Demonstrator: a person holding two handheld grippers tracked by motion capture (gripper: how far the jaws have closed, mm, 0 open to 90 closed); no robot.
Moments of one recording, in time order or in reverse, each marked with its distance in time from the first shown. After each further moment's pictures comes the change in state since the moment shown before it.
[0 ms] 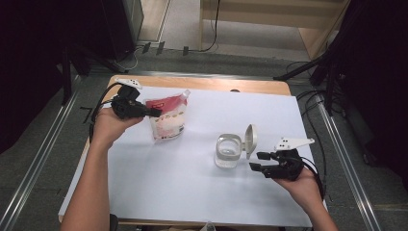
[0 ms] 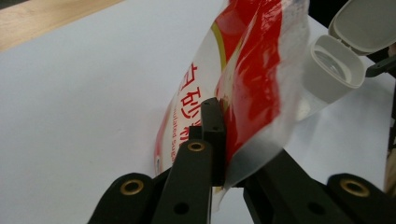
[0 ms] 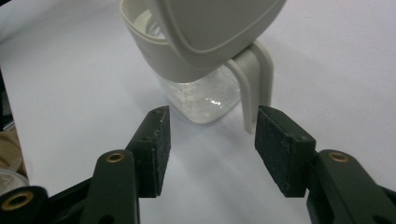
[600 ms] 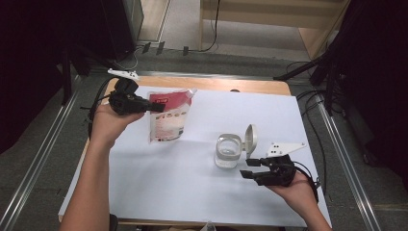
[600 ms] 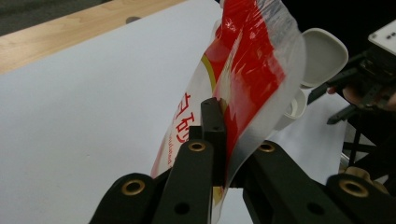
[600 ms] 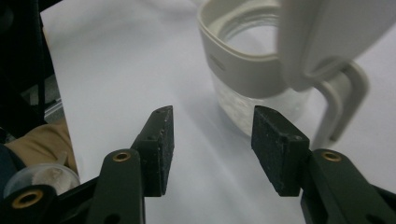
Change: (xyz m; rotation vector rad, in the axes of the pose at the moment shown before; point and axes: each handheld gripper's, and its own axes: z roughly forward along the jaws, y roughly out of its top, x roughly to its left) left arm -0.033 0.020 -0.027 -0.081 -0.047 -0.017; right arm 0.032 0.006 0.007 -0.008 0.101 -0.053
